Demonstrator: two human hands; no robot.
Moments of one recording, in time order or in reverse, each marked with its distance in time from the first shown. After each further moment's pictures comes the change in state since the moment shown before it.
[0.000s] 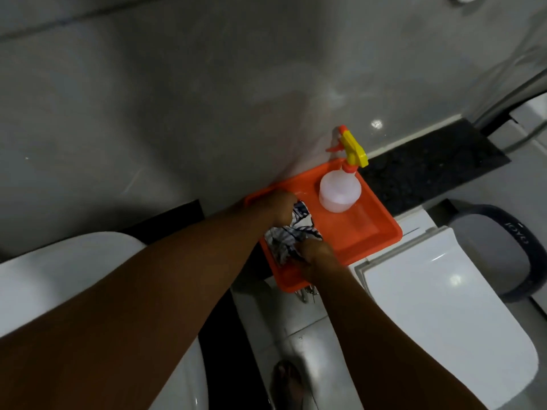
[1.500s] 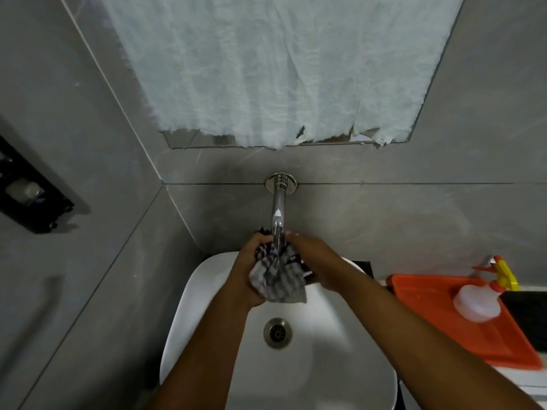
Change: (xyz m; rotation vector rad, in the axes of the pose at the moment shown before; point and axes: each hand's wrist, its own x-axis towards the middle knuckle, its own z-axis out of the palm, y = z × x) left_hand -0.479 -0.174 -0.063 -2.193 0.598 -0.067; right_hand -0.352 0.040 0.284 -0.802 -0.554 -0.536
